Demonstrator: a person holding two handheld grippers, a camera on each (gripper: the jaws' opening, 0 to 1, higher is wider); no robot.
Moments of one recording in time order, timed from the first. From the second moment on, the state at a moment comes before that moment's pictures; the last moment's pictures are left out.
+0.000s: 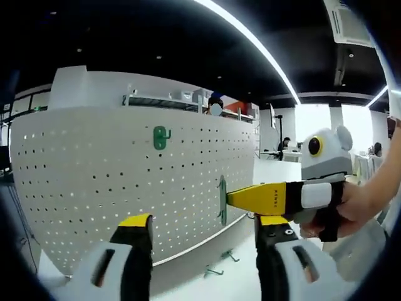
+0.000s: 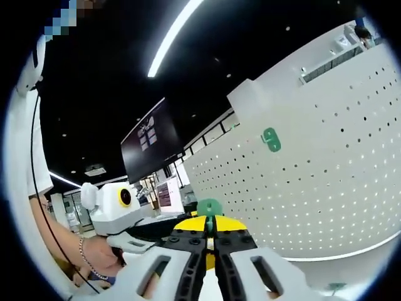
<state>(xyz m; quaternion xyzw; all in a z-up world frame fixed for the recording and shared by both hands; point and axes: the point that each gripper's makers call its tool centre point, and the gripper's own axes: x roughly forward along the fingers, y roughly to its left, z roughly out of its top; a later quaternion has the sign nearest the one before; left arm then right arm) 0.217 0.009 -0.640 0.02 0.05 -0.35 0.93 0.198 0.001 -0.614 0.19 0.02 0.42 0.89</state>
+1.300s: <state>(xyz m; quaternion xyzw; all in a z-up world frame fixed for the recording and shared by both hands) 0.211 0.004 -0.660 0.03 0.09 -0.35 0.93 0.232 -0.044 -0.619 0.03 0.02 0.26 0.96</state>
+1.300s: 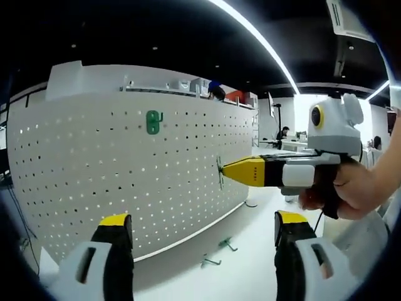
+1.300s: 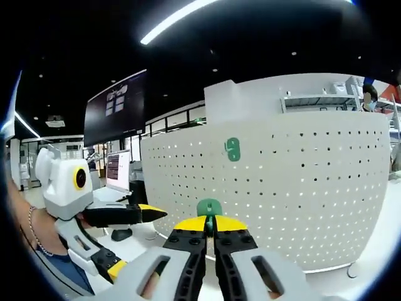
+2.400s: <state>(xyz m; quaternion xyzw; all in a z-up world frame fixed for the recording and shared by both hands) 0.200 0.012 -0.662 0.01 0.08 -0.35 0.93 0.309 -0.077 -0.562 0.02 -0.05 0.17 0.98</state>
